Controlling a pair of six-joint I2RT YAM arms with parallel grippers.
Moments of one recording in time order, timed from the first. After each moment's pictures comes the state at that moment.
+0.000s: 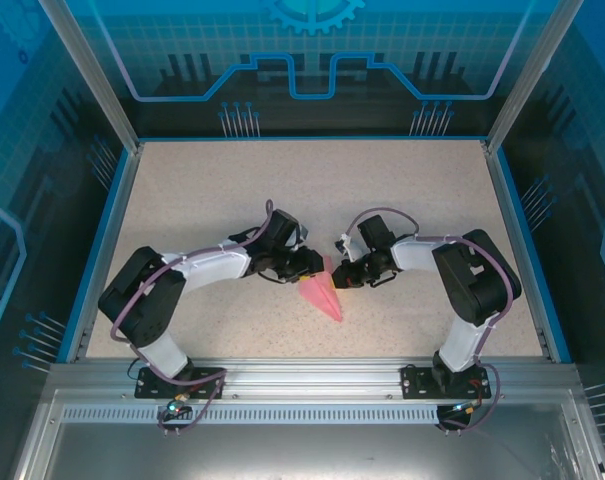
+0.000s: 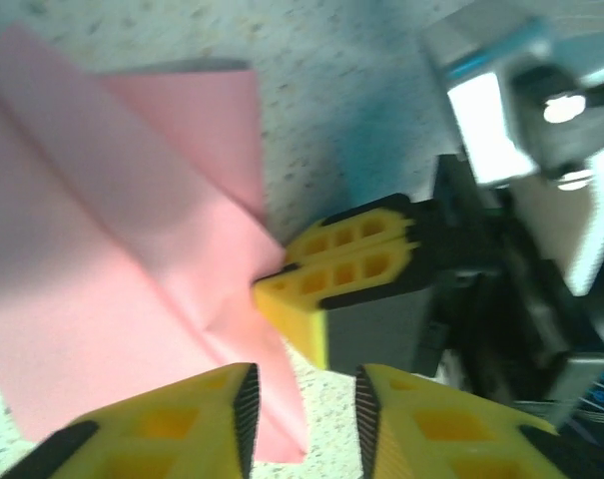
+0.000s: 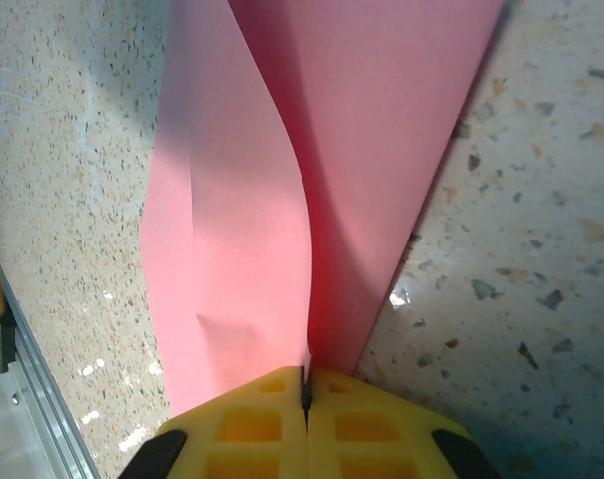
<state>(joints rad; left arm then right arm) -0.63 1.67 0.95 -0.19 0.47 -0.93 0.44 1.78 0.83 -0.27 -0.67 0.22</state>
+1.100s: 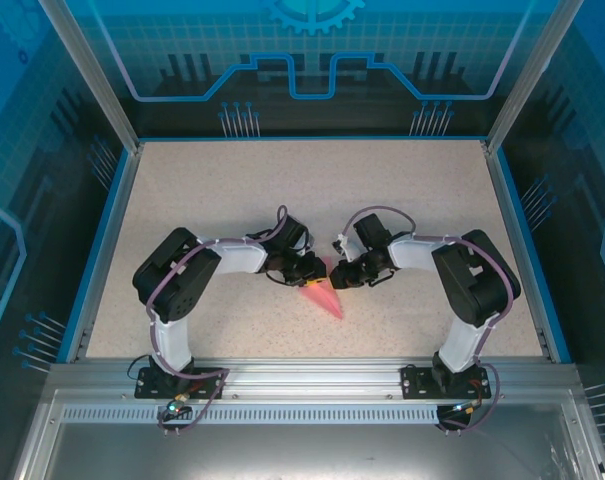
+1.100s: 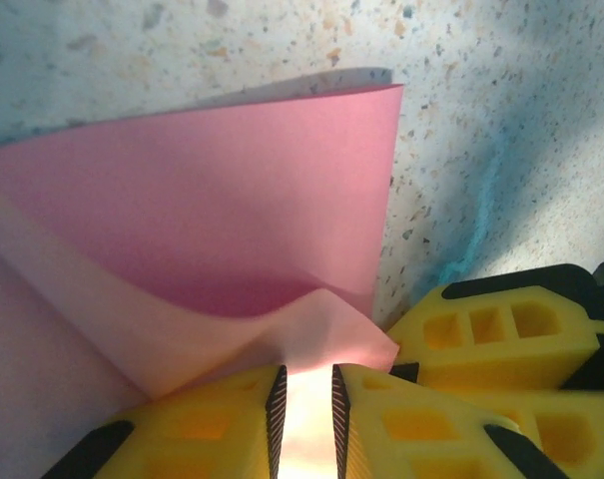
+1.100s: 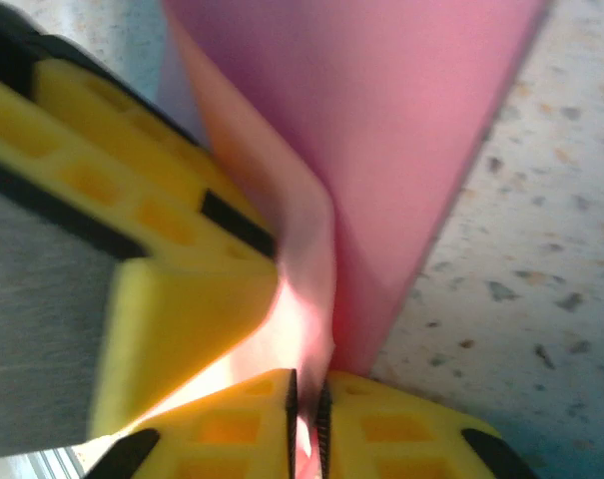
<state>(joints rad) -0.62 1.90 0.98 -0.11 0.52 -0.92 0.47 1.77 0.86 -0.34 -0.62 0.20</state>
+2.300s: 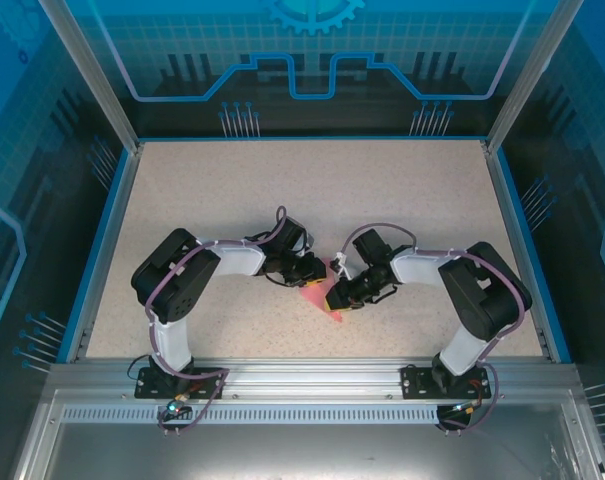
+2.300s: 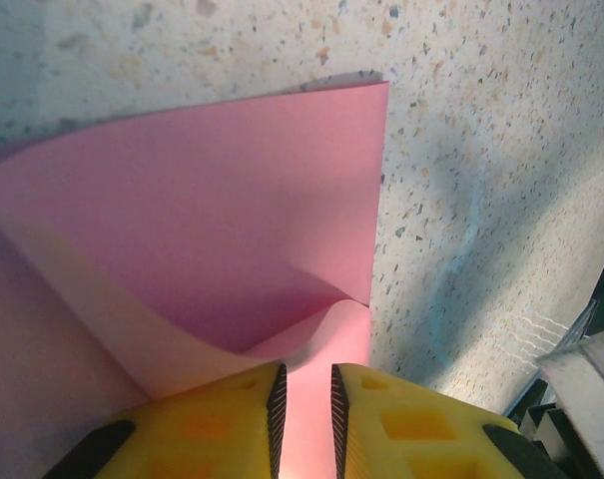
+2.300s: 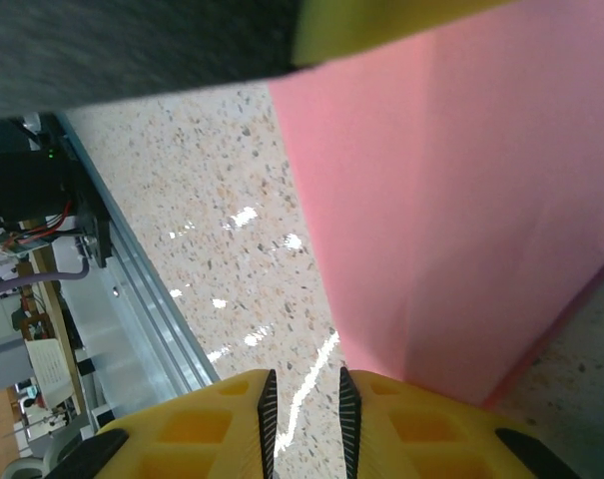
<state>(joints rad) -0.62 1.89 0.95 -0.06 0.53 -0.92 0.53 1.68 0.73 -0.36 -0.83 0.29</state>
